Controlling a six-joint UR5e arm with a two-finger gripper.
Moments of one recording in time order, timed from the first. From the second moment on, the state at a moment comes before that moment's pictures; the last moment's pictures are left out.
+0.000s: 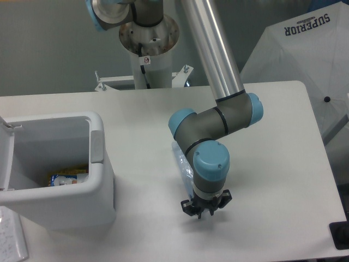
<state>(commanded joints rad) 2.44 -2.25 -1.45 -0.87 1.55 0.19</state>
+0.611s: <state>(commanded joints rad) 2.44 -2.24 -1.43 -0.87 1.55 0.19</state>
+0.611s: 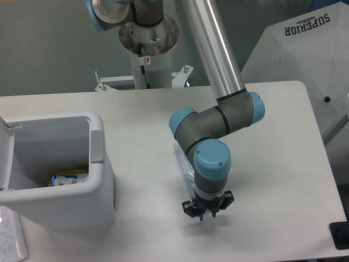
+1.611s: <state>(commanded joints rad) 2.45 -2.12 -1.27 -0.85 1.53 0.08</state>
